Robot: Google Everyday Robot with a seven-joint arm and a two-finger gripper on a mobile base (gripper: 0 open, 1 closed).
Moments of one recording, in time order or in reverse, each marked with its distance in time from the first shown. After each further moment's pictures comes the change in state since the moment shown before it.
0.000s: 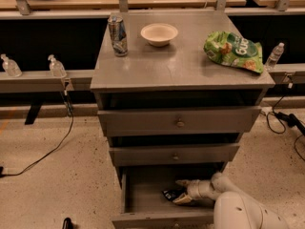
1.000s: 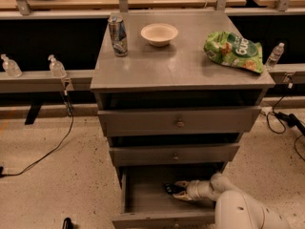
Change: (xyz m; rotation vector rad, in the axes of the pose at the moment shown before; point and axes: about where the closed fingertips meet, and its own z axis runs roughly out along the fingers) arm 0.002 0.004 0.000 0.006 0.016 -0.003
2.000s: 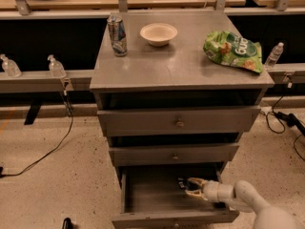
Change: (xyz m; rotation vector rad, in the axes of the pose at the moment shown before) arm -0.039 -0.002 -0.101 0.161 -0.235 -0.060
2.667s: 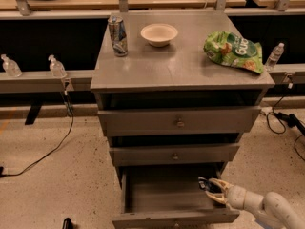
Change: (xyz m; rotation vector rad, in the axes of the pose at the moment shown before) arm -0.033 0.003 -0.115 0.141 -0.075 -0.023
